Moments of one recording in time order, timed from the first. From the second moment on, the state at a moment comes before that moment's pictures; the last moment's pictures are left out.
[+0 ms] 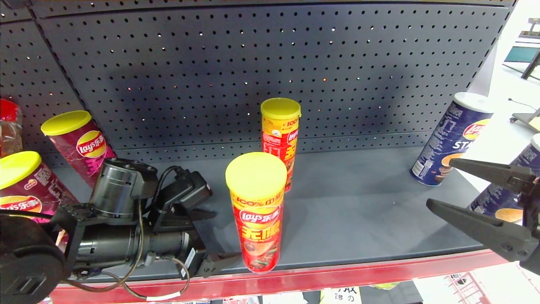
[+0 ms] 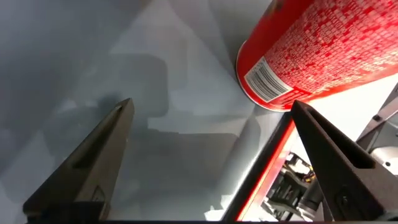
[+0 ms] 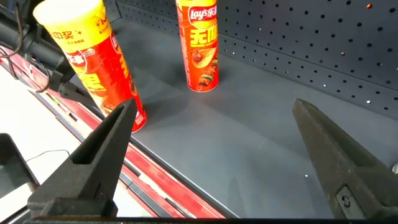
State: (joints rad) left arm -0.51 1.60 -0.60 -0.34 -0.34 0.24; right arm 0.49 1.01 -0.52 -0.41 0.22 -0.06
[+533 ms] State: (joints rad) left arm -0.51 1.63 -0.63 -0.34 -0.33 0.24; right arm 0.49 1.01 -0.52 -0.41 0.22 -0.06
